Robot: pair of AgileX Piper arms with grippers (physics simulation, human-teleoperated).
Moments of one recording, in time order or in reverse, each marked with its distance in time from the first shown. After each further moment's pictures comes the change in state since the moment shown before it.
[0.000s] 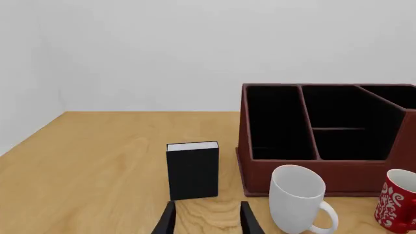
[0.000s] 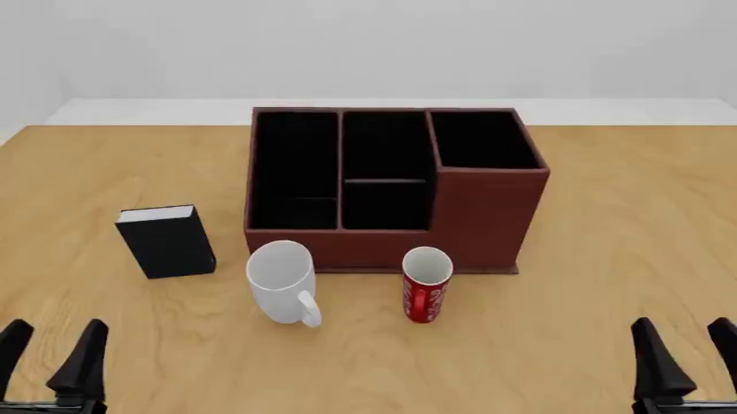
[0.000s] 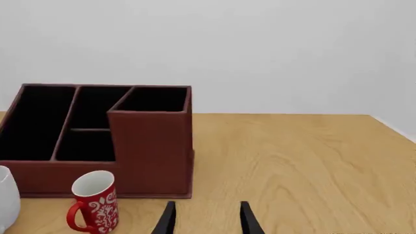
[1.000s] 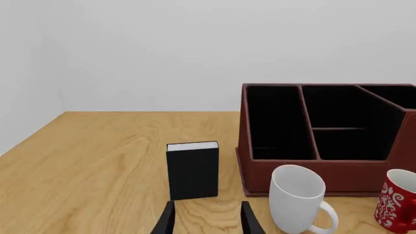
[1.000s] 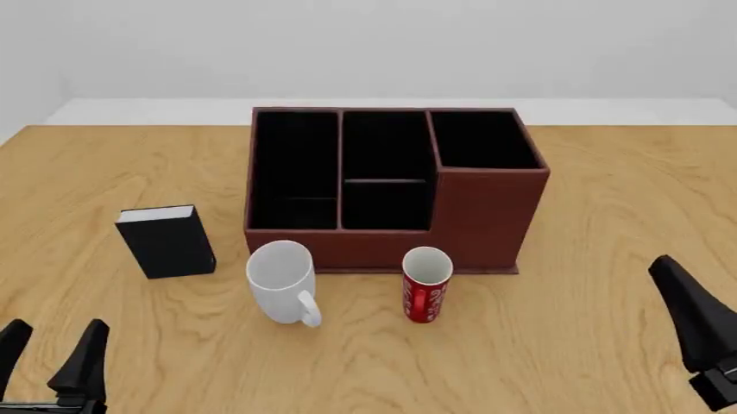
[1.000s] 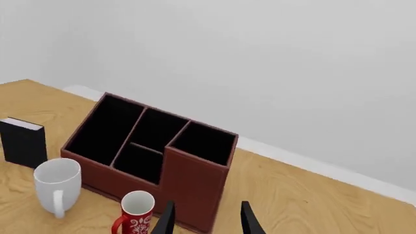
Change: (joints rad) left arm 0.000 0.000 0.000 0.000 0.000; right arm 0.288 0.218 -0.483 0.260 -0.203
